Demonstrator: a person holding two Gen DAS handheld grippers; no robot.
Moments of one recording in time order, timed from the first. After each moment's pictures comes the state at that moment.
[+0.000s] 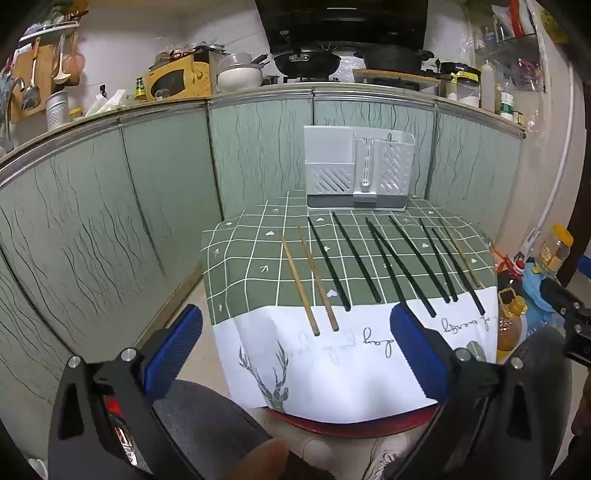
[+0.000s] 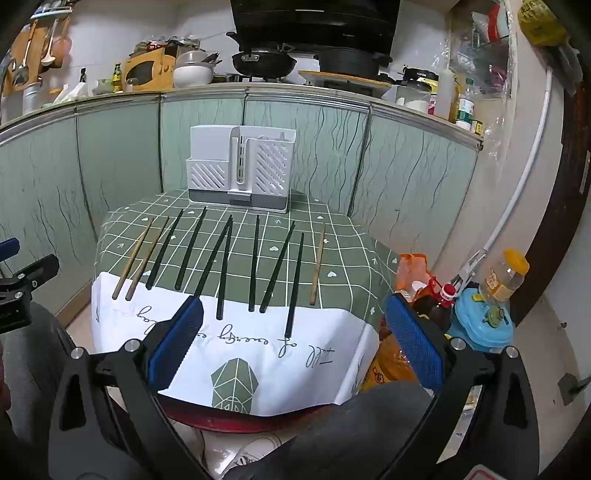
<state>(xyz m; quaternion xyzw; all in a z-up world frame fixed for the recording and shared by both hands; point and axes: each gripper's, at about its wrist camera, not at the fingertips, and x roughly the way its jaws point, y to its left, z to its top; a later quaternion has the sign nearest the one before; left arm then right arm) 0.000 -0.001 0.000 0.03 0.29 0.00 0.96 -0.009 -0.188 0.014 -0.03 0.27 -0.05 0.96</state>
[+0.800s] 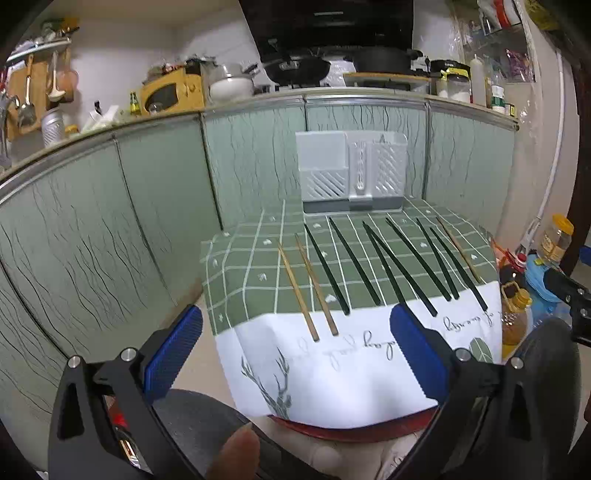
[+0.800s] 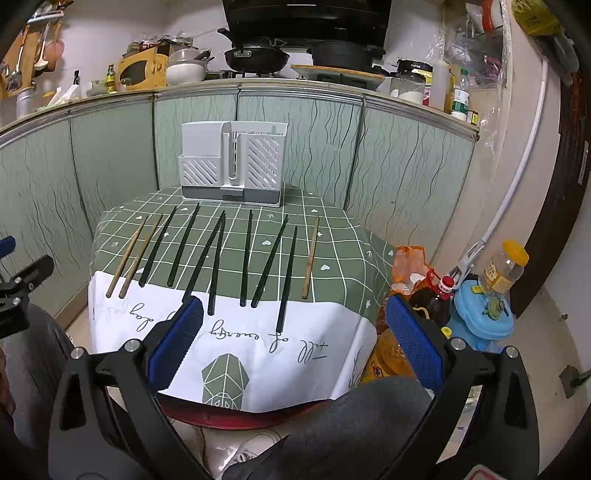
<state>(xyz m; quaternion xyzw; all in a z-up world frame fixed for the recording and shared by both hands) -0.001 -0.008 -0.002 0.04 0.28 -0.01 0.96 -0.008 -0.199 0.009 -0.02 0.28 -0.06 0.96</state>
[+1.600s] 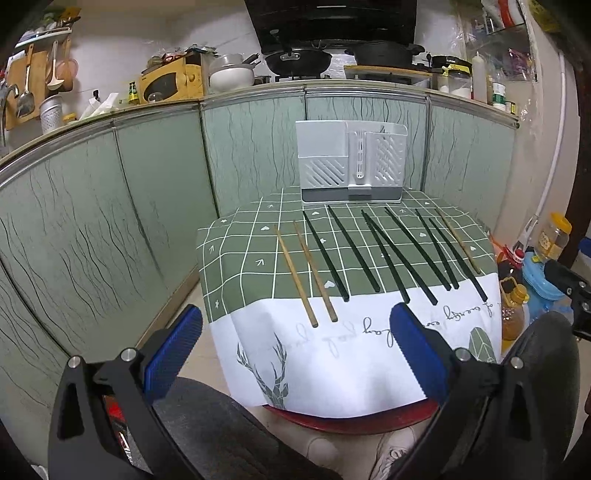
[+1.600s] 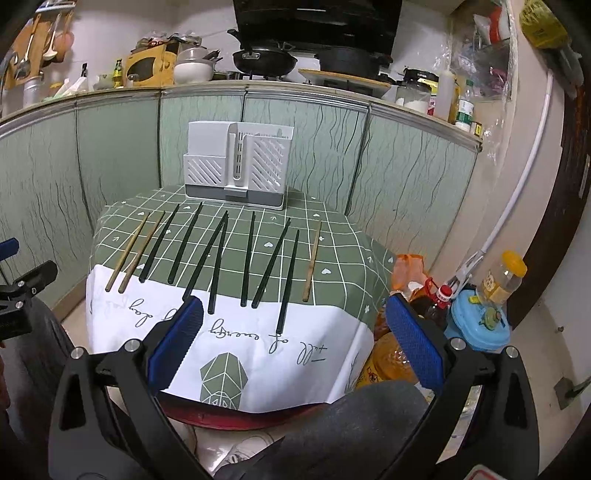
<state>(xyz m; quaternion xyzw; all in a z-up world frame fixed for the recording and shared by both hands) -0.002 -0.003 -0.014 0.04 0.29 -0.01 0.96 -0.009 -0.192 0.007 -0.05 0.28 -0.05 0.96</state>
